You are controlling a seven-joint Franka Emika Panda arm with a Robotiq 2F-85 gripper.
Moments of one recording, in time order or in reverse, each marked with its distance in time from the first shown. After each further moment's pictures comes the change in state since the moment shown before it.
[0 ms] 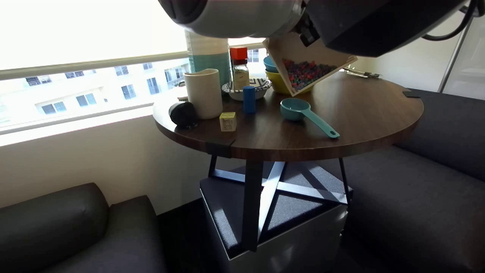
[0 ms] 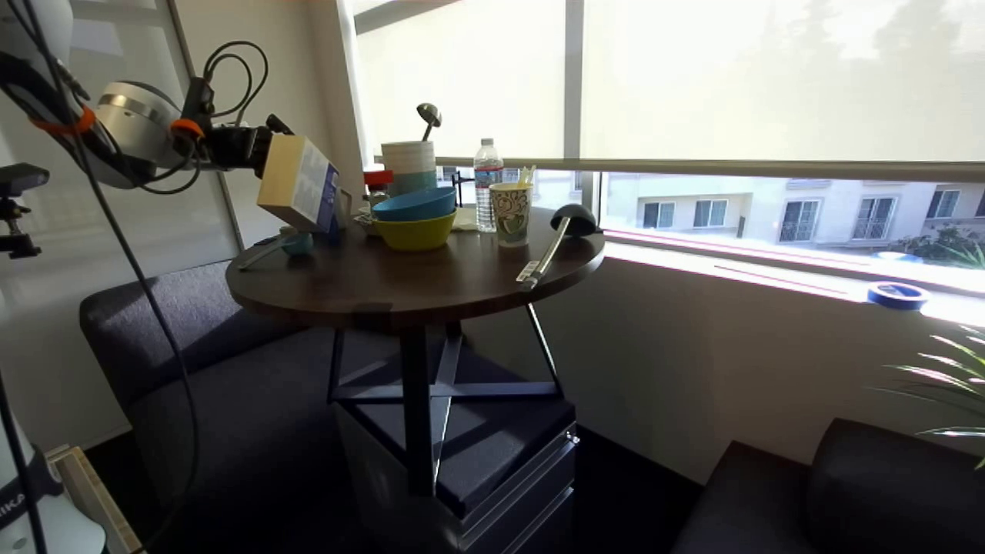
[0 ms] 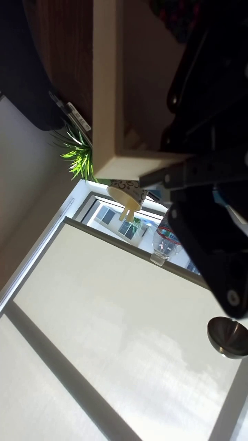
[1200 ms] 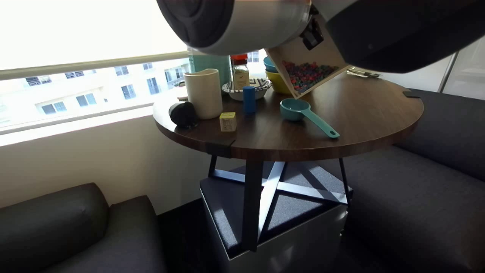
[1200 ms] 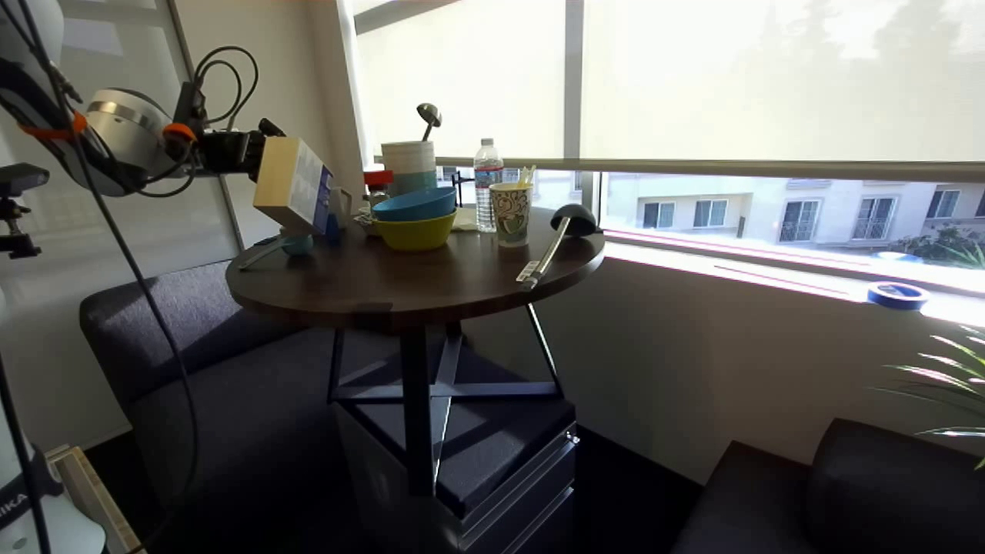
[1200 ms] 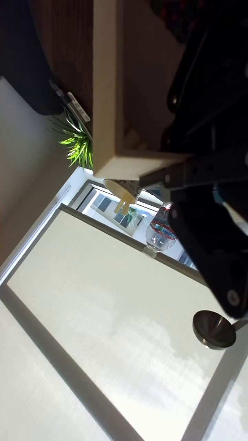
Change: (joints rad) arm 0.008 -0.012 0.020 -0.047 -0.032 0.000 -0.005
